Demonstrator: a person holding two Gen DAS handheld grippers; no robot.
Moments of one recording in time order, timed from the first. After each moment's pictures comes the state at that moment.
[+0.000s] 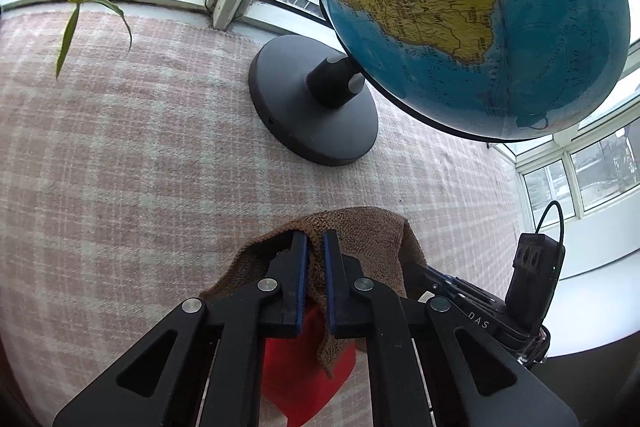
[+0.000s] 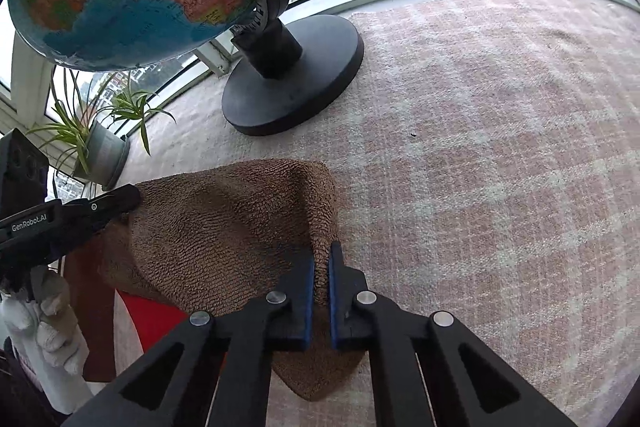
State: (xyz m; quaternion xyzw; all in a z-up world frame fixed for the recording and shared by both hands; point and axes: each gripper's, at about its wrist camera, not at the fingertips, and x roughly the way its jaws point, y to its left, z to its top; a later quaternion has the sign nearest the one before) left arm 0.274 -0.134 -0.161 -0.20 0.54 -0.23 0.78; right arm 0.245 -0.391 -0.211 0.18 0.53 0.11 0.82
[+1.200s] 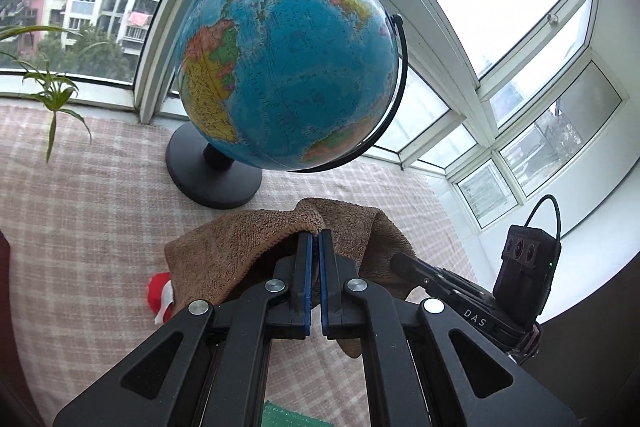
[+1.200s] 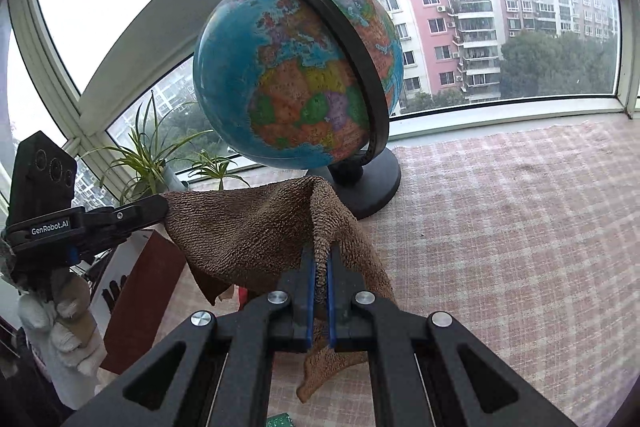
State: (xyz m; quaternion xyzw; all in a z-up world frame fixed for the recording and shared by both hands) left arm 0.205 -0.130 -0.042 -0.21 0.41 -0.32 0.83; right arm 0.166 -0.388 -0.060 0.14 0.38 0.14 0.90
